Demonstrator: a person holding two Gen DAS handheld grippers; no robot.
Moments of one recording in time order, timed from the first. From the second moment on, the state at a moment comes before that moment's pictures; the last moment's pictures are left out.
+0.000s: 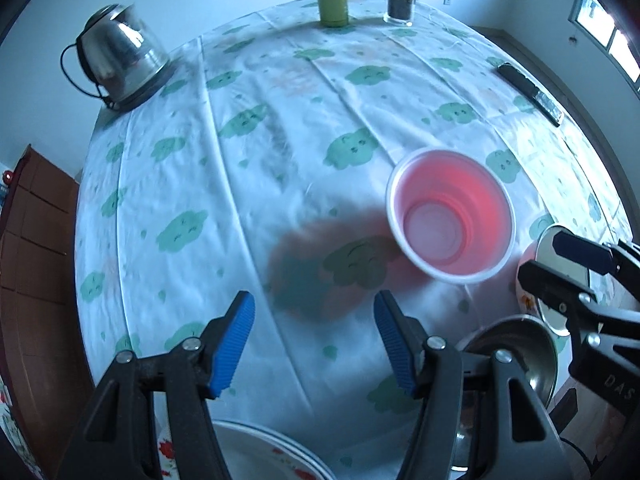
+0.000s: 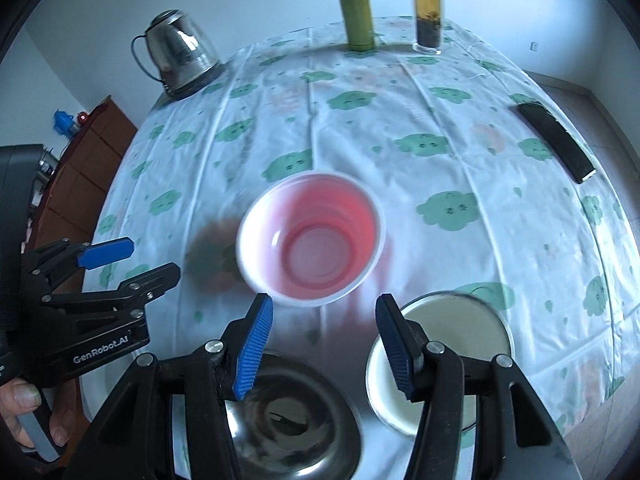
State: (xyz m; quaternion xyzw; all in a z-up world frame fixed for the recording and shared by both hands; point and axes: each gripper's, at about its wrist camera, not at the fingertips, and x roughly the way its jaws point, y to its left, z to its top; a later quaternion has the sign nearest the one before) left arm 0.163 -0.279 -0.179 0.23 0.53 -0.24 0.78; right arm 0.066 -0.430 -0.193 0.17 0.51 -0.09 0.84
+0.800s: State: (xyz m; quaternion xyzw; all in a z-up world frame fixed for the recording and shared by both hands) left arm 0.188 -0.332 -0.206 0.25 0.55 -0.25 0.75; right arm 0.097 -0.467 -0.217 0.21 0.54 -0.09 0.81
